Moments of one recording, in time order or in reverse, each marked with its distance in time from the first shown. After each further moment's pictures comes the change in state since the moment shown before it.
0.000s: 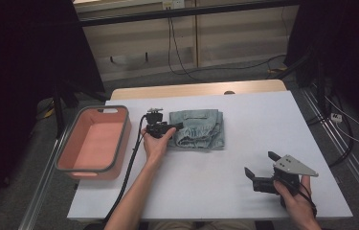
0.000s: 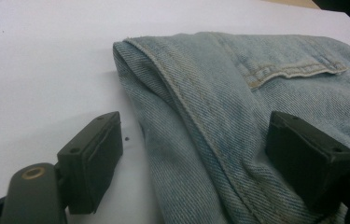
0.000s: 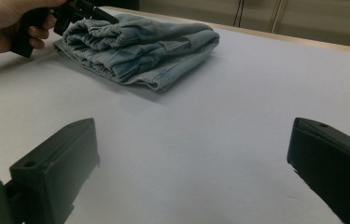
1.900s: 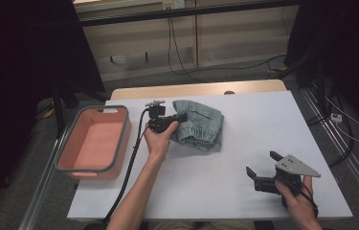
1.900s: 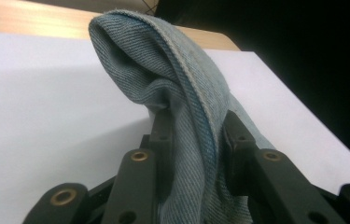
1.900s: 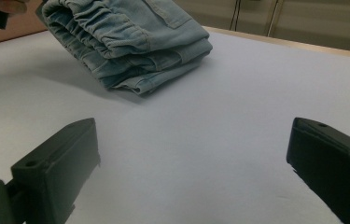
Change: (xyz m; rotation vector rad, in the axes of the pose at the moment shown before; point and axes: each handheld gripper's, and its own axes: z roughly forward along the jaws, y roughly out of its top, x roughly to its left) left arm -0.045 0.025 -0.039 -0.102 -0.174 0.027; right arm -0.002 0.001 -0.003 -0.014 -0.012 0.001
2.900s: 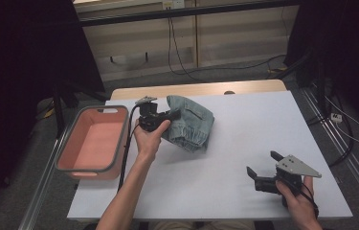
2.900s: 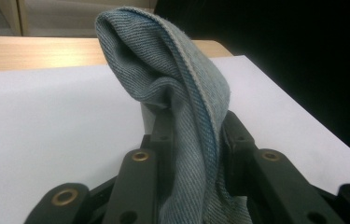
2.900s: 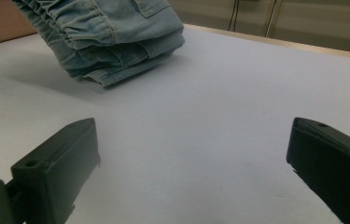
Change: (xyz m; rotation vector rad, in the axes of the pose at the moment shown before) left arm -0.007 0.017 -0.038 -0.021 -0.018 0.068; right arm -0.001 0.000 -0.001 -0.001 -0.006 -0.002
